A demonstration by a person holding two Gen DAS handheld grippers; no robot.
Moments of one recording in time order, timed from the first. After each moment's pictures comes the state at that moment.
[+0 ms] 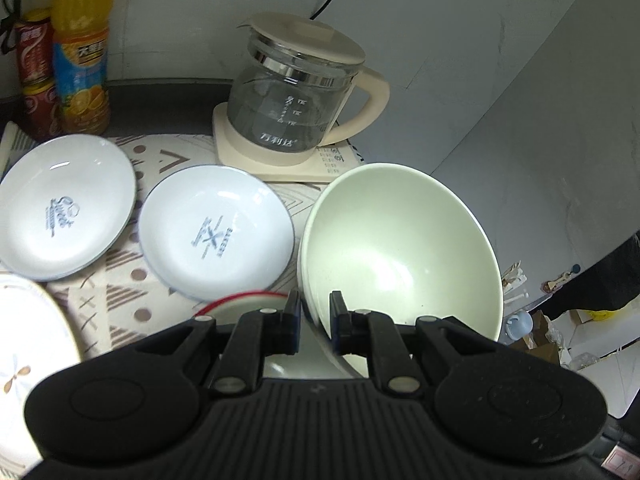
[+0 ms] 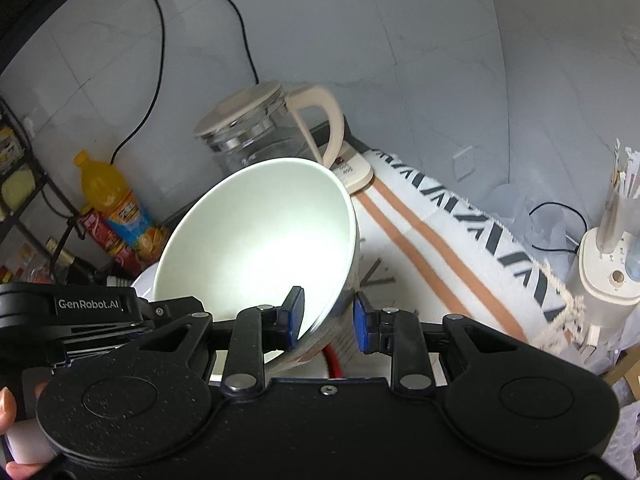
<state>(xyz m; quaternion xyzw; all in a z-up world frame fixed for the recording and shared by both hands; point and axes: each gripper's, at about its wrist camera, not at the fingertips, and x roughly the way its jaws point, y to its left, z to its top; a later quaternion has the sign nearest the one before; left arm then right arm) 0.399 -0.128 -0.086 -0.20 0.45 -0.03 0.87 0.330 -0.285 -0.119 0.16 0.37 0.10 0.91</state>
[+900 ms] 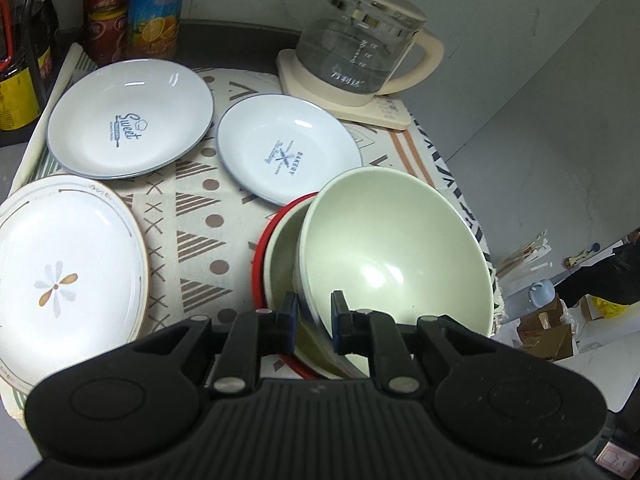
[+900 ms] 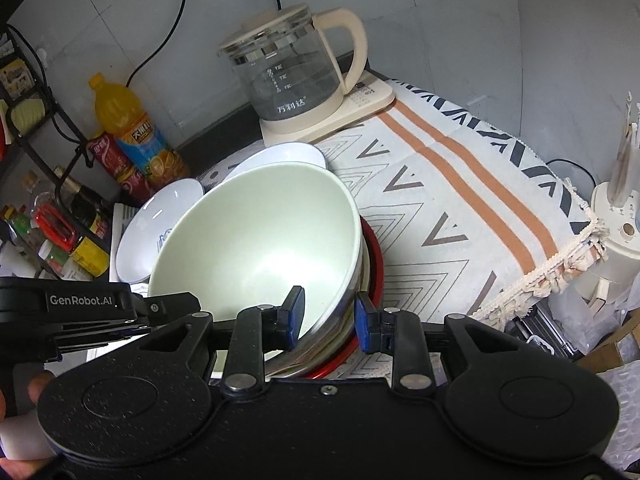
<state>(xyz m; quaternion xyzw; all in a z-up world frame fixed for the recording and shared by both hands) 0.332 -0.091 -0.123 -0.21 0.49 0.01 0.85 0.289 -0.245 -0.160 0.13 0.42 0.11 0.89</state>
